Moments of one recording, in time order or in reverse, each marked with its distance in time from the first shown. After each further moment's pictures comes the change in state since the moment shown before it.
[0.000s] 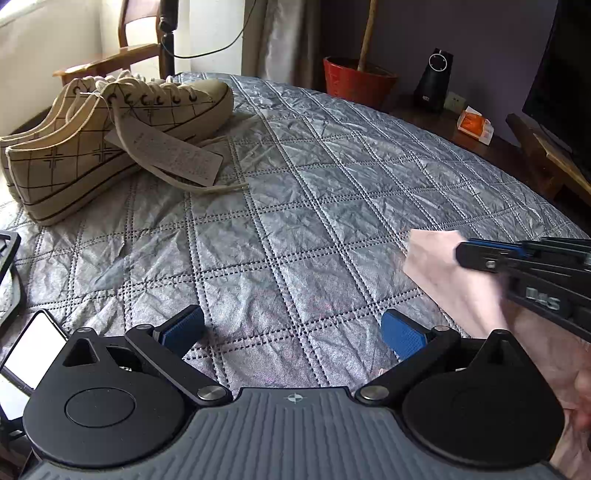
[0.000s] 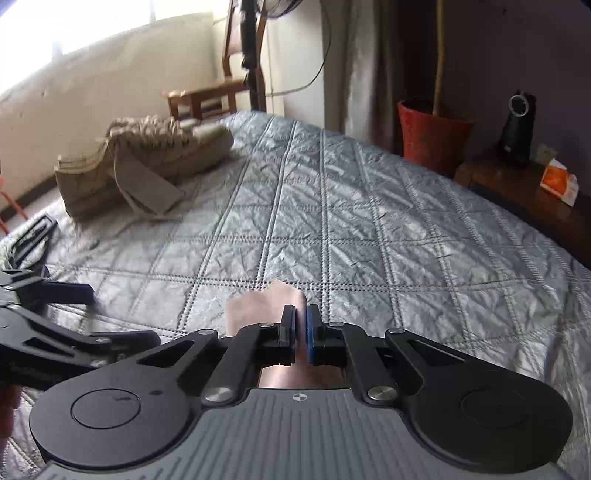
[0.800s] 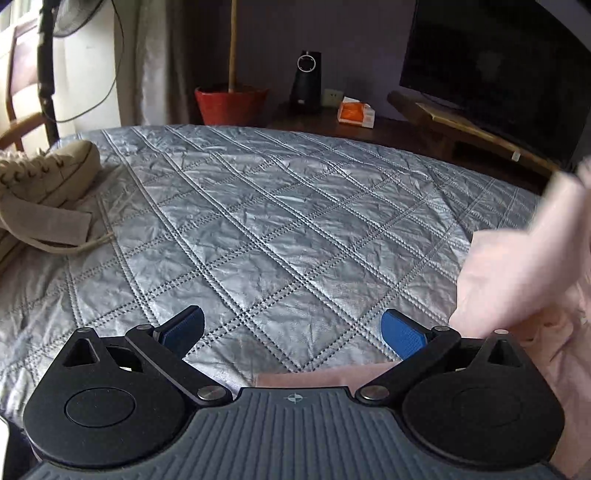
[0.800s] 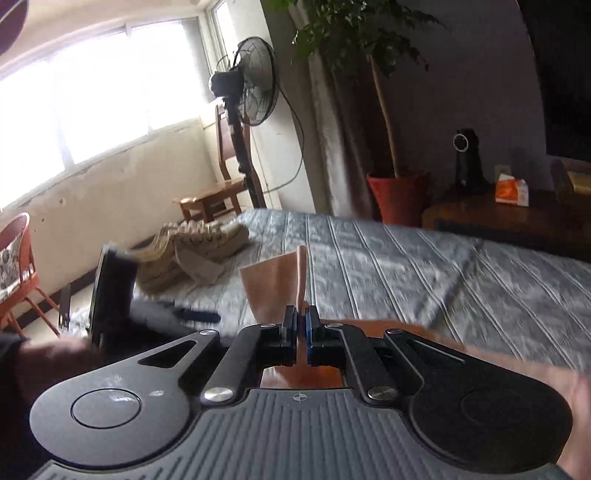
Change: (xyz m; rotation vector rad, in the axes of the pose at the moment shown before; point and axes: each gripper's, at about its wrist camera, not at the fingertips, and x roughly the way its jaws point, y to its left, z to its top) left arm -0.006 -0.042 -0.014 0.285 -0.098 -0.268; right arm -0.166 -0.036 -0.086 0.192 -0.275 0.062
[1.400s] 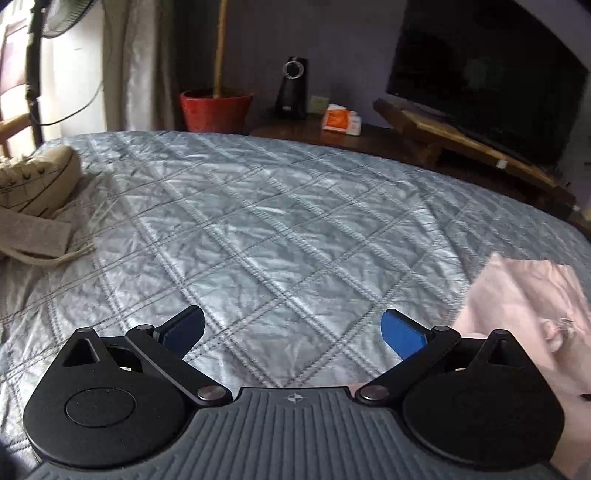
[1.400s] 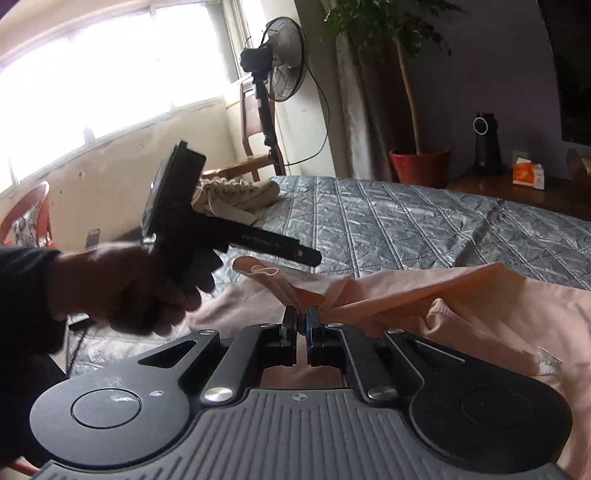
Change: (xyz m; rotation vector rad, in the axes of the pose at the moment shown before) left arm 0.003 -0.005 0.010 0.035 -0.034 -0.085; right arm -0.007 0.033 -0.060 -0.102 0.058 0.022
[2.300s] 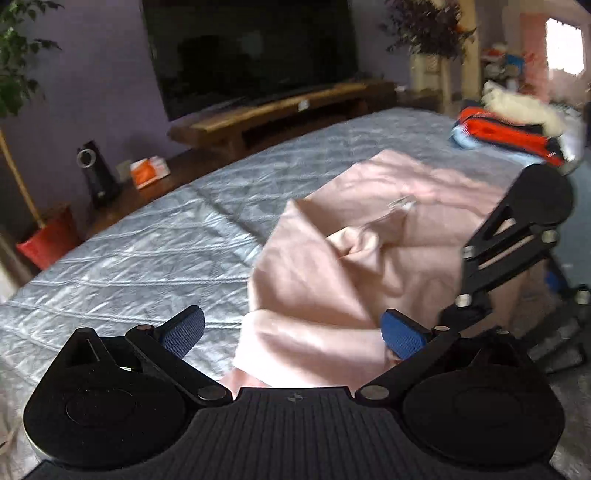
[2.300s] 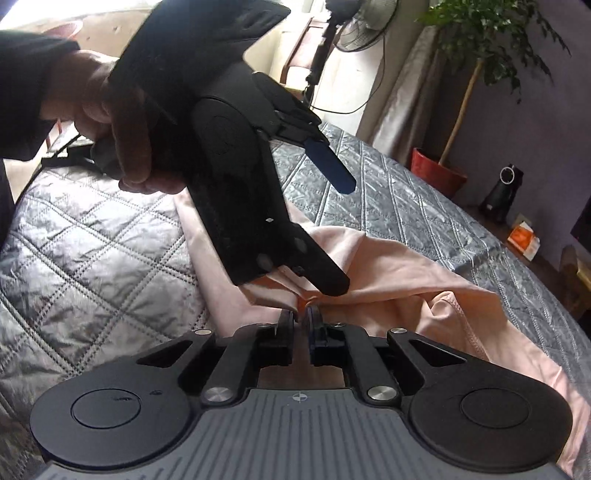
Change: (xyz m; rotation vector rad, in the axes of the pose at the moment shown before) left arm -0.031 -0.106 -0.038 0.669 -0.034 -0.260; right arm 0.017 0.037 -0.030 -0.431 0.158 -0.118
